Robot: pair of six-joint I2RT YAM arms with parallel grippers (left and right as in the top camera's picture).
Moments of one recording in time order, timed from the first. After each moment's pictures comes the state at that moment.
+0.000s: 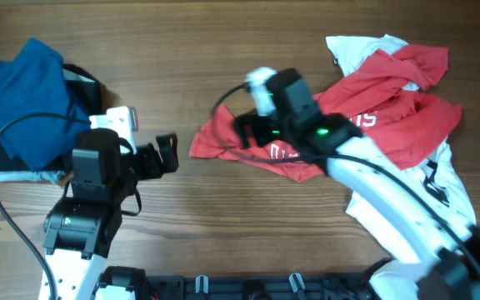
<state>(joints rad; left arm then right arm) -0.13 0.86 0.78 -0.61 0.11 -0.36 0.57 1.51 1.17 -0.54 -0.05 0.17</state>
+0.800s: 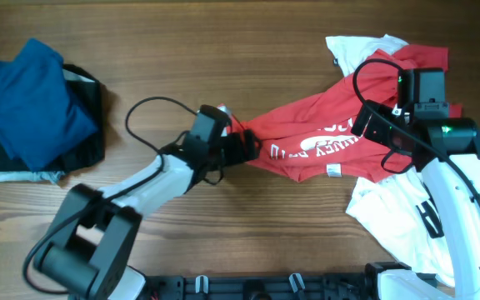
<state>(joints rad) -0.52 1.68 0.79 -0.02 0.29 -0.78 0.04 1.29 1.17 -0.99 0.12 0.40</state>
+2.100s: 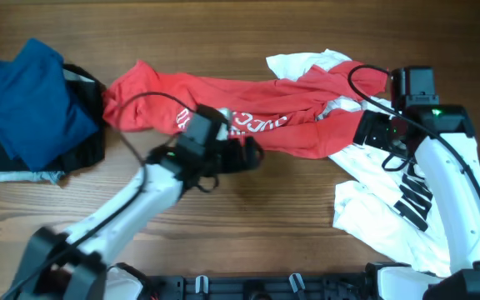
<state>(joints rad) -0.57 1.50 0.84 -0.30 0.32 -0.72 0.01 1.41 1.17 -1.06 0.18 0.35</state>
